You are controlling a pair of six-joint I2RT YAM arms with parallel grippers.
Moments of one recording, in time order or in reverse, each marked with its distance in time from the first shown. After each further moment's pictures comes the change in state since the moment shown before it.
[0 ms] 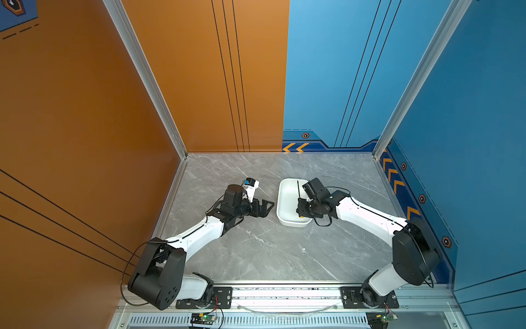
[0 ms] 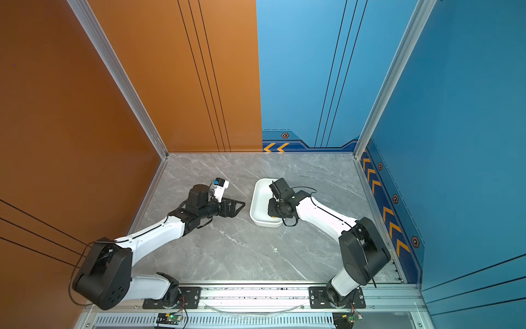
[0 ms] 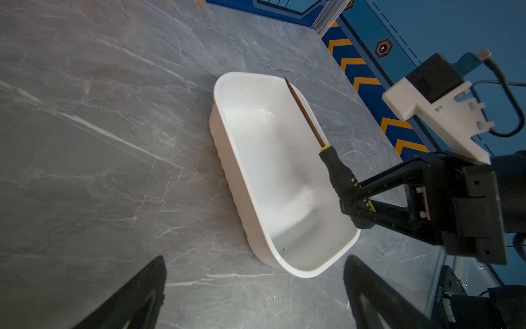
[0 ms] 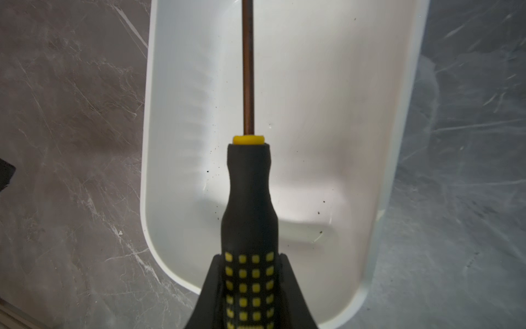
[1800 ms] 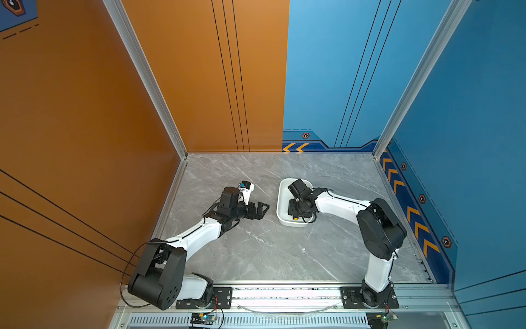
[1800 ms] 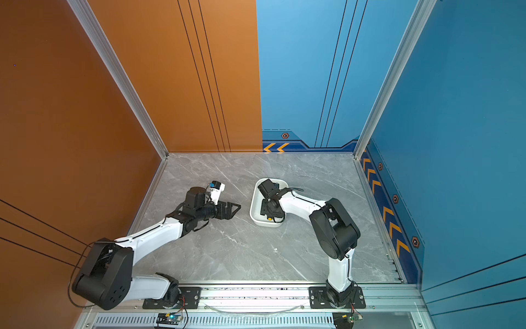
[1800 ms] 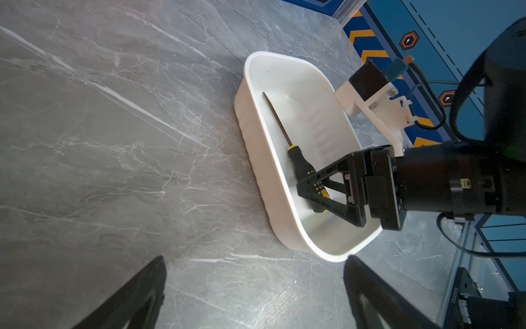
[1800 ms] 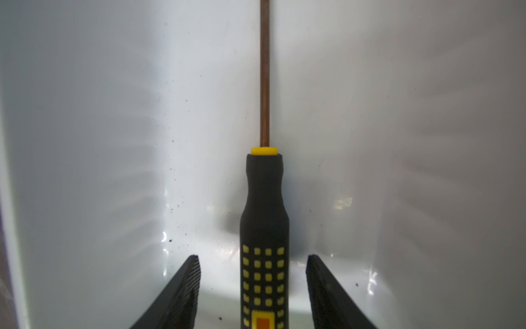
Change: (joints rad) left arm 0.053 -0.010 -0.035 -0.013 0.011 0.014; right arm 0.020 0.265 0.143 0.019 0.084 0.041
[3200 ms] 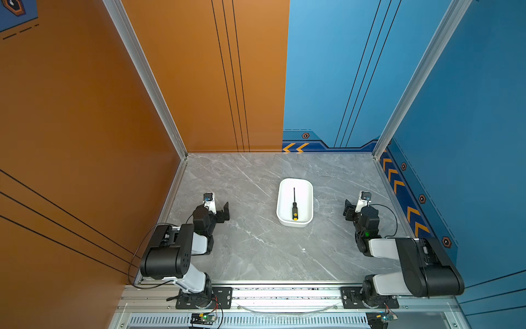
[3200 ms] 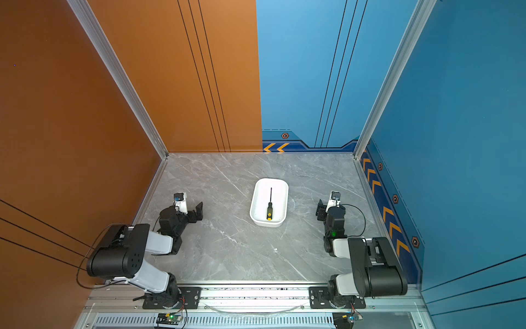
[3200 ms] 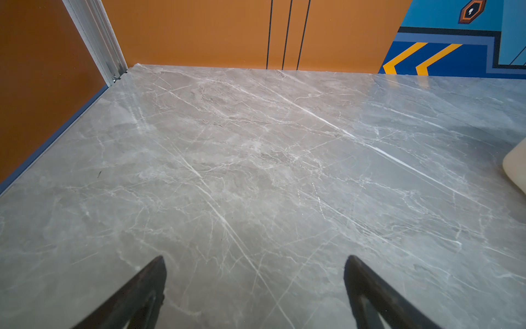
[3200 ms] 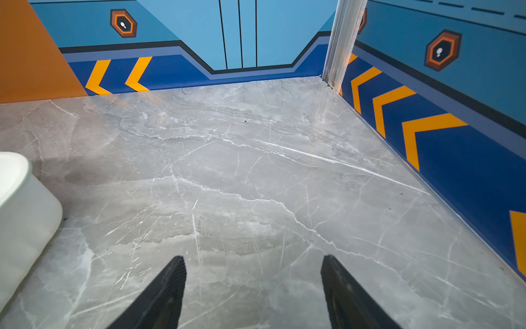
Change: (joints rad) left arm 0.401 0.230 -0.417 0.928 -0.322 0.288; right arm -0.604 -0.407 -1.007 1.449 0.161 -0.654
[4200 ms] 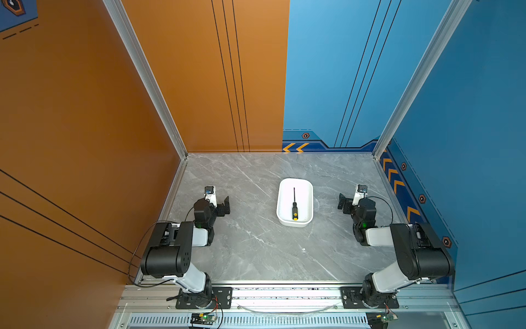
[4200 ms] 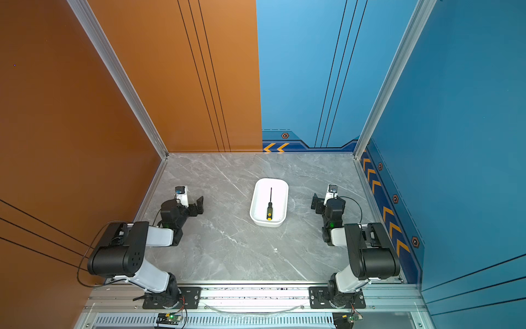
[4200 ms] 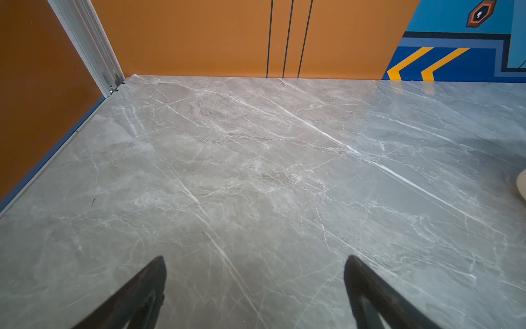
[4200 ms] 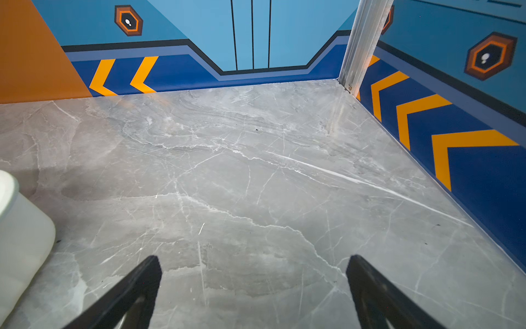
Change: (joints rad) left arm -0.012 -0.004 0.116 -0.126 -0.010 0.012; right arm -0.014 0.092 0.127 -0.053 -0.042 -0.009
